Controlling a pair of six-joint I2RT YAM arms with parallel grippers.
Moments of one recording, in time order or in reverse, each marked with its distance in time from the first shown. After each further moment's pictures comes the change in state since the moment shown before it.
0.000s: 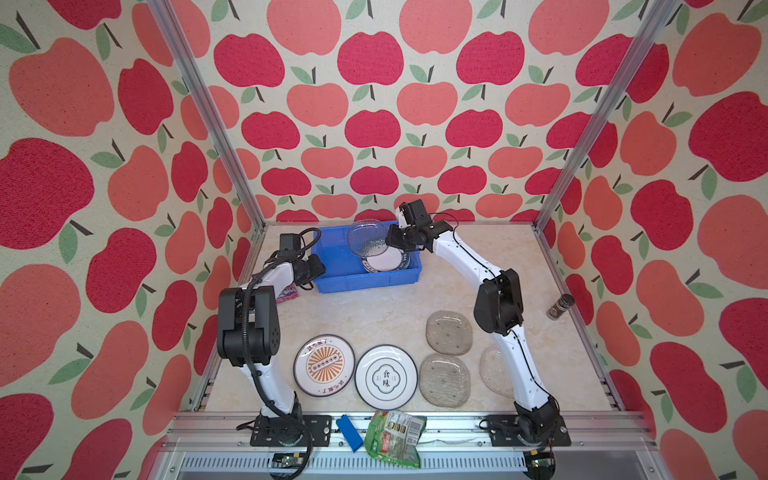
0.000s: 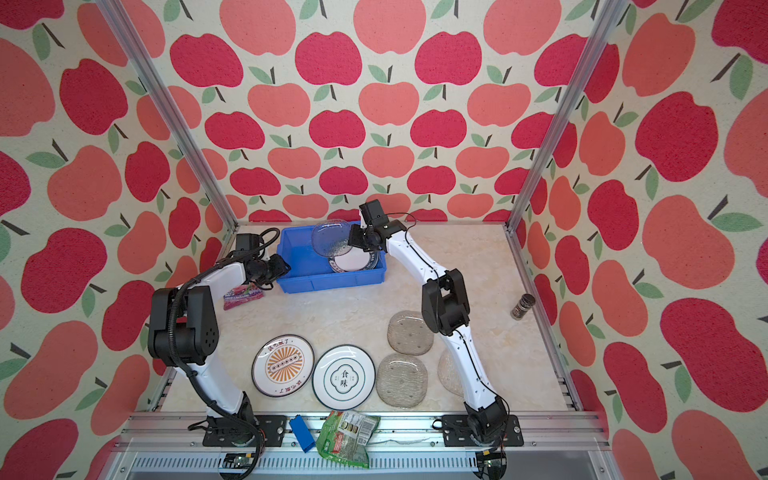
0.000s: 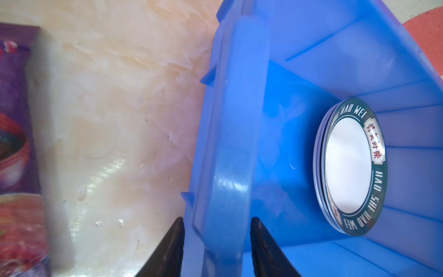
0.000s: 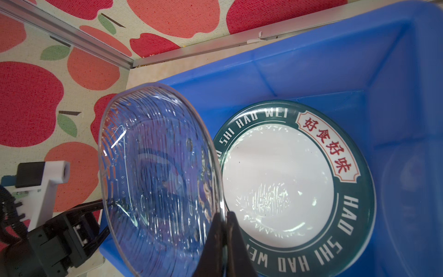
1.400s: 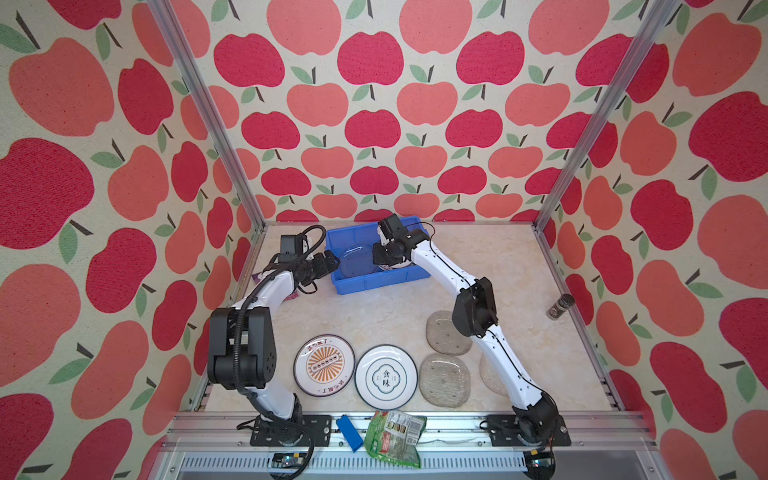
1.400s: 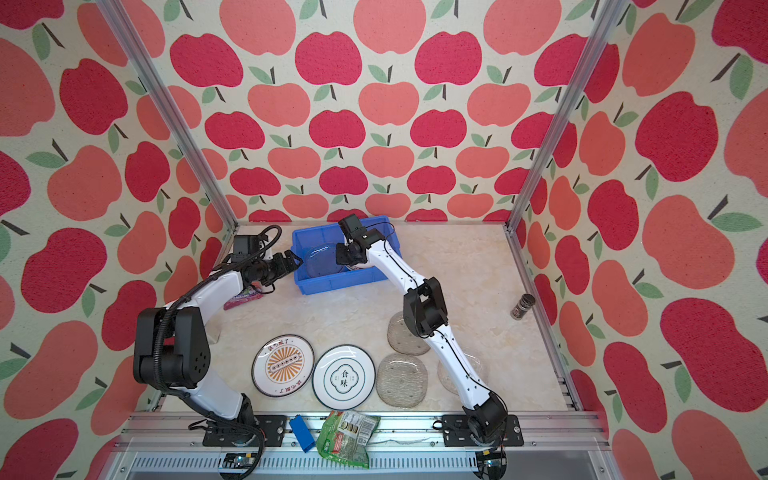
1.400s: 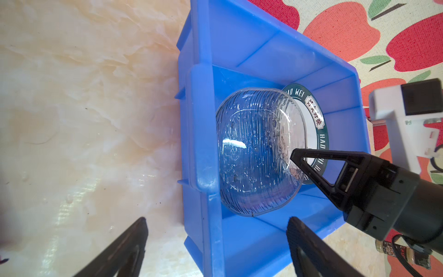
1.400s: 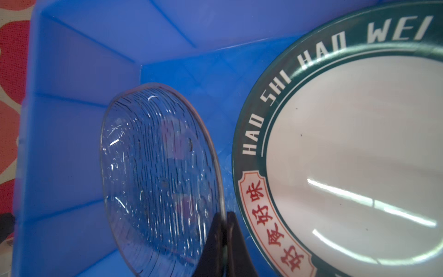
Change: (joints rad) left arm -0.040 -0.185 -0.111 0.049 0.100 -0.021; right arm 0.102 0.250 0.314 -0.254 0.101 -0.103
